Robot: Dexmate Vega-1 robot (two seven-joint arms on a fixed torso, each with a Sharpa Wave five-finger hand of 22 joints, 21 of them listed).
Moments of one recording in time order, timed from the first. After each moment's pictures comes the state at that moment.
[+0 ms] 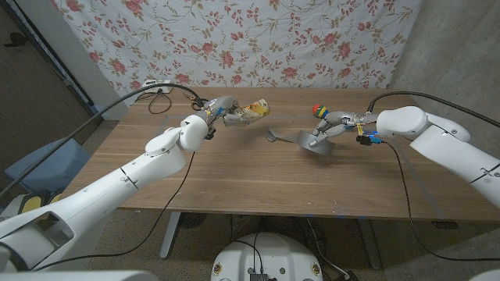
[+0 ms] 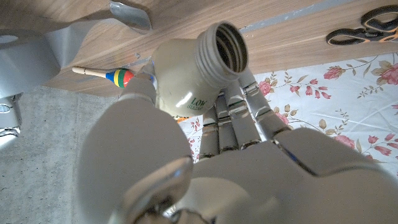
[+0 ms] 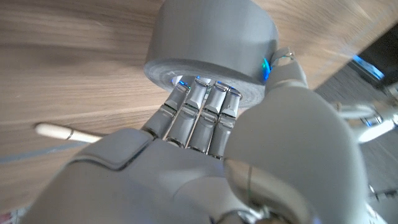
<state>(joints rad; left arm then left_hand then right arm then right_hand) 0.71 0.79 0.66 -1.94 0.44 0.43 0.01 0.98 -0.02 0.33 -0.07 0.44 0.64 0.20 0.50 0.53 0.64 0.10 0.73 0.72 0.91 -0.06 0.50 0.89 0.35 -0.01 1.19 0.18 -0.94 -0.96 -0.23 -1.93 0.16 -0.30 0.55 1.00 -0.08 0.11 -0.09 0.29 1.02 -0.05 0.31 0.32 1.02 -0.09 0.66 0.51 0.86 -0.11 0.66 1.00 0.51 -0.02 0.61 0.27</state>
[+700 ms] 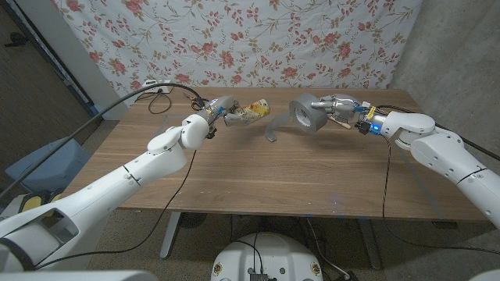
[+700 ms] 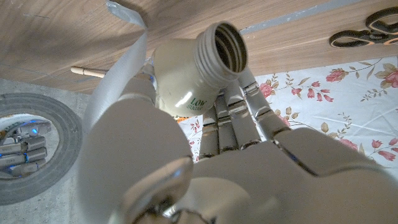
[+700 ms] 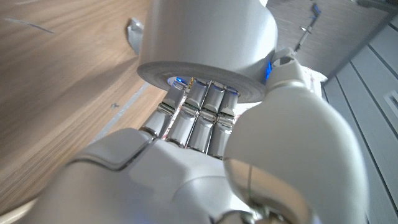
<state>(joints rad) 0.69 0.78 0.67 -1.90 0.43 0.41 0.01 0.98 -0.02 0.33 -0.07 0.44 0.64 0.20 0.50 0.53 0.65 0.10 0.72 0.73 0.92 -0.06 0.49 0.90 0.35 -0.01 1.19 0.18 -0.89 -0.81 -0.22 -1.68 0.82 -0.07 0.52 1.02 -0.10 0.11 -0.10 0.30 1.05 -0.02 0.31 0.33 1.05 -0.05 0.69 0.54 0.91 -0.12 0.69 1.04 0.55 0.03 0.66 0.26</state>
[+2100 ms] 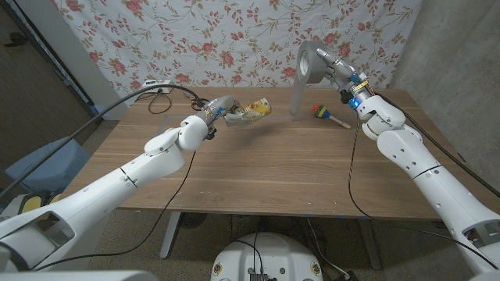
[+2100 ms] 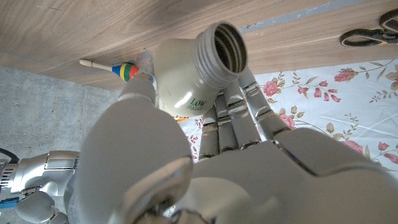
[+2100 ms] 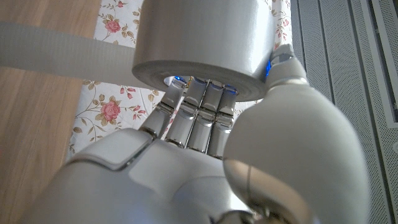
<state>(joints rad) 0.71 0.79 0.65 -1.92 0.39 0.37 0.02 0.98 -0.02 0.33 -0.06 0.46 0.65 0.20 0.48 0.53 0.66 0.10 0.71 0.73 0.92 -0.06 0.47 0.92 0.34 0.00 1.19 0.18 -0.80 -0.59 -0.26 -1.73 0.87 0.08 0.02 1.03 -0.10 0.15 -0.10 0.28 1.05 0.01 0.30 0.34 1.07 -0.04 0.70 0.55 0.93 -0.12 0.69 1.06 0.55 0.04 0.70 0.26</state>
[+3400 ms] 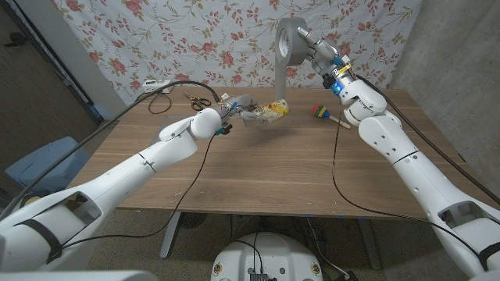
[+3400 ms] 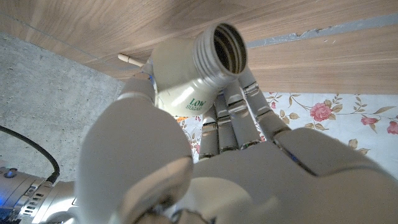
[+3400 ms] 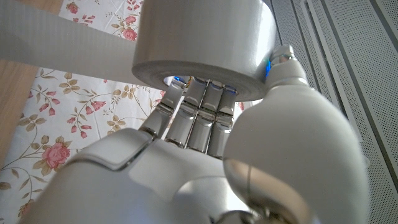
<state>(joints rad) 0.57 0.68 0.73 -1.75 0.27 0.23 -0.09 0.99 -0.03 0.32 -0.06 0.48 0.66 0.20 0.47 0.54 0.67 0.10 0.72 0.73 0.93 -0.06 0.47 0.93 0.34 0.00 1.19 0.18 -0.69 -0.52 -0.34 -1.74 0.85 0.10 0.09 1.02 -0.10 0.15 -0.10 0.26 1.05 0.01 0.29 0.35 1.07 -0.04 0.70 0.55 0.93 -0.12 0.68 1.08 0.54 0.03 0.74 0.25</state>
